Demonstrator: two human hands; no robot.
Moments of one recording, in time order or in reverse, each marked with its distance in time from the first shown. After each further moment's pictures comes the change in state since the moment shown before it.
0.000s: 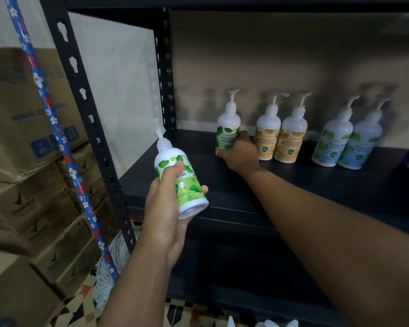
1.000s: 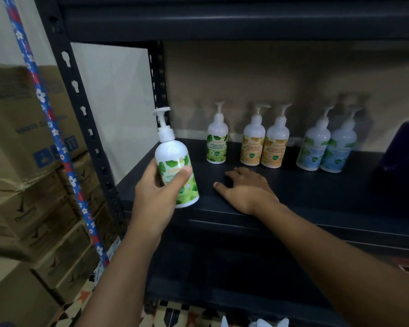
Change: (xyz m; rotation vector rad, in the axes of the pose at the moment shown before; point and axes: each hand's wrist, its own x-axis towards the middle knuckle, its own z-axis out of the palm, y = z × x) left_hand 0.005 0.008 -0.001 0.490 -0.034 0.391; right_hand -0.081 0.022 -0.058 -0.395 -0.385 -0.113
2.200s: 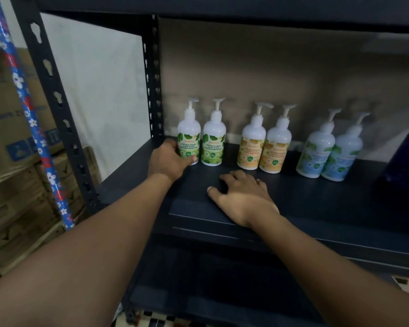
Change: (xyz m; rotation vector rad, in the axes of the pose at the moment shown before) left_hand 0.148 -0.060 0.043 0.771 -0.003 0.100; right_hand 0.000 -0.003 0.001 -0.029 0.006 -0.001
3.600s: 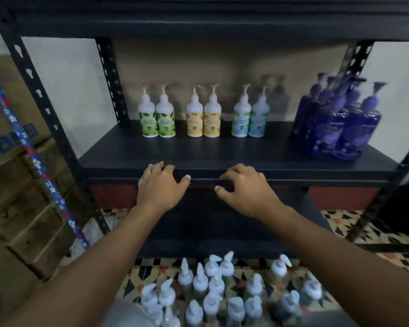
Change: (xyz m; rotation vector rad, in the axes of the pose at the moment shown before) left_hand -0.224 0.067 -0.013 0.437 -0.281 0.114; right_hand -0.193 0.090 -0.026 -0.001 0.160 -0.015
